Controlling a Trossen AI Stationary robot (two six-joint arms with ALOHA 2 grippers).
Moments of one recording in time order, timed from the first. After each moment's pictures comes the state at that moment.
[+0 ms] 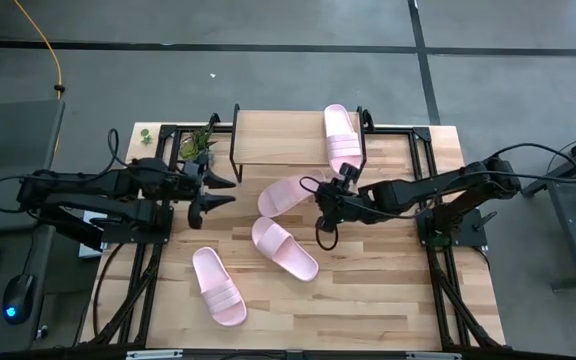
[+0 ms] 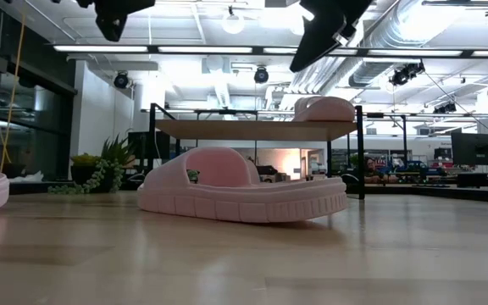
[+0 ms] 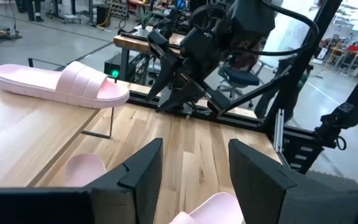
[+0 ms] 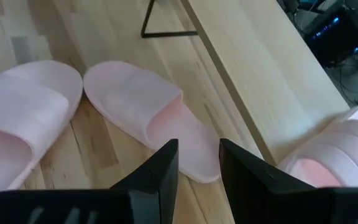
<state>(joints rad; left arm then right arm) 0.11 0.66 0.61 -0.09 -0.02 -0.22 0.18 1.51 1.24 -0.66 0.68 0.22</state>
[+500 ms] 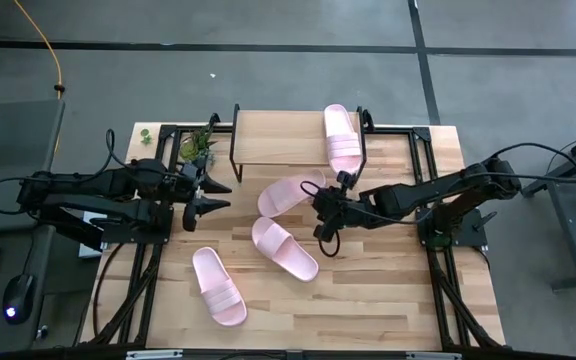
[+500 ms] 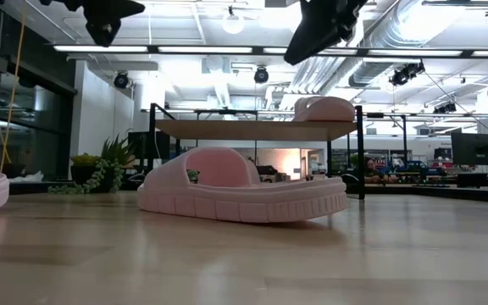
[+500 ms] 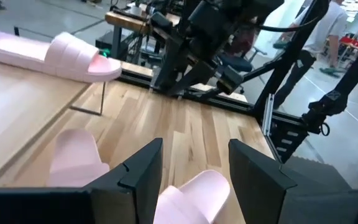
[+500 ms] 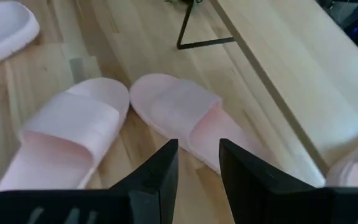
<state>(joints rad) 0.11 0.61 0.61 -0.20 0.03 -0.27 0.23 1.51 1.24 -0.61 0.59 0.31</state>
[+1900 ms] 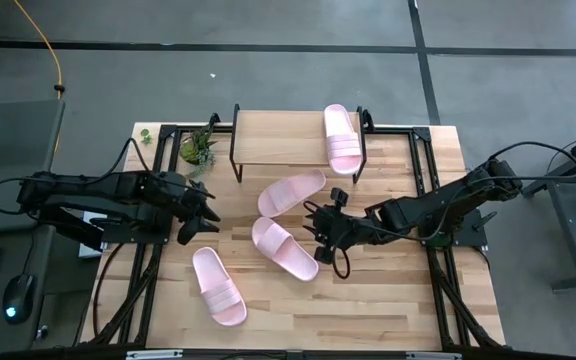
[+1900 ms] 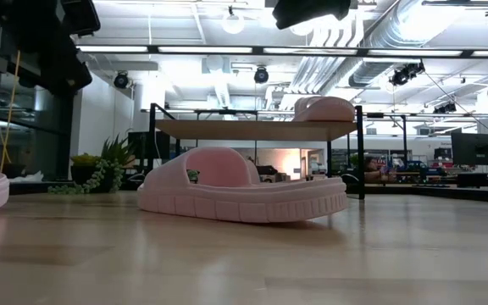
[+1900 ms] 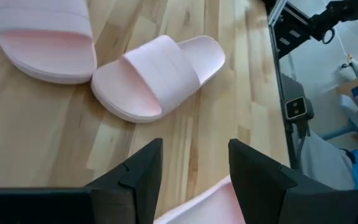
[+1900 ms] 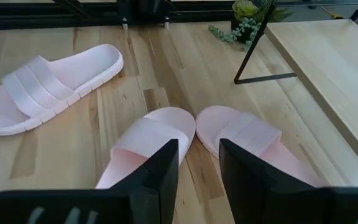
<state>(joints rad) 0.11 0.62 0.54 -0.58 0.23 -0.45 0.35 1.51 1.24 -0.44 0.55 0.29</state>
